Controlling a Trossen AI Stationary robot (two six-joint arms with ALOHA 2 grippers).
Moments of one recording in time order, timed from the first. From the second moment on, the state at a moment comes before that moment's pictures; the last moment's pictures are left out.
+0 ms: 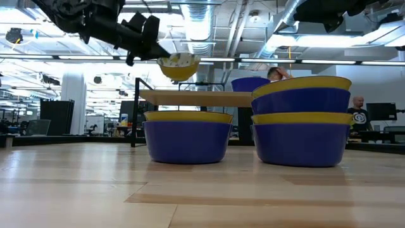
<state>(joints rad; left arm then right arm) 0.53 0.97 0.62 0.42 -0.10 -0.13 0.48 0.85 0.60 -0.12 0.61 0.11</state>
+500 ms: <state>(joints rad) 0.70 1.11 0.63 0.45 -0.05 -0.28 0.42 0.85 0.60 -0.12 0.61 0.11</state>
